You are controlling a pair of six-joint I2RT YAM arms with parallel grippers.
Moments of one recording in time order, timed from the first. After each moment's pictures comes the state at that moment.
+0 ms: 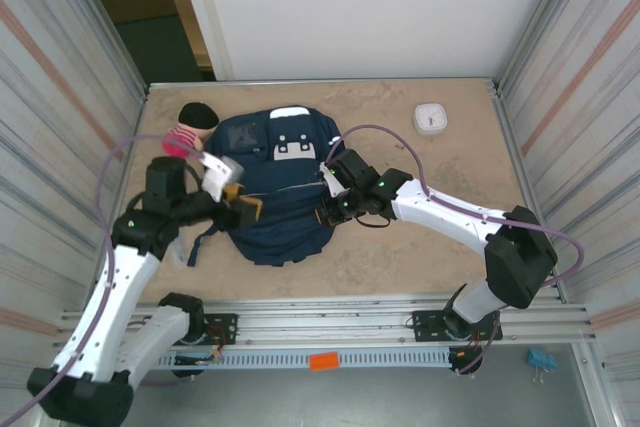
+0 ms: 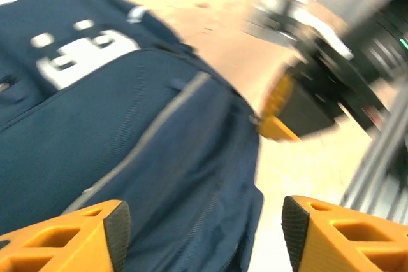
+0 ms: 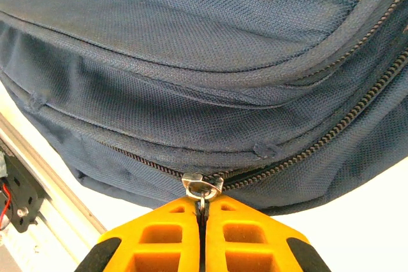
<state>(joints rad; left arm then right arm) -0.29 0.80 0.85 -0.71 0.59 0.25 0.83 1.52 1.11 -0.56 -0.23 0.44</state>
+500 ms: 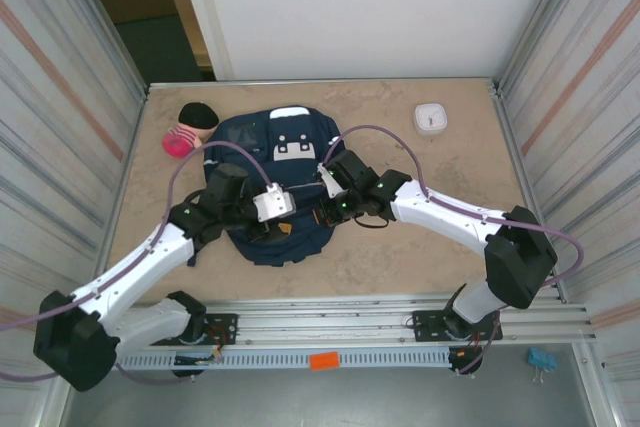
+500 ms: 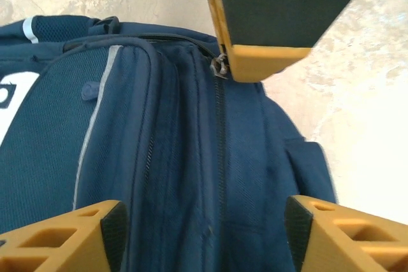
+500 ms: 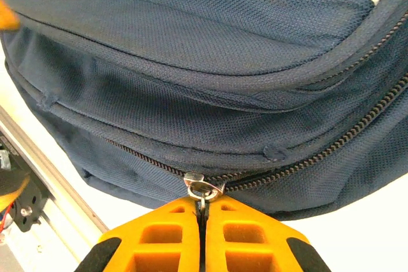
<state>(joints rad) -0.56 1.07 0.74 -0.44 0.36 0.69 0.84 1.52 1.11 -0.55 -0.23 0.44</state>
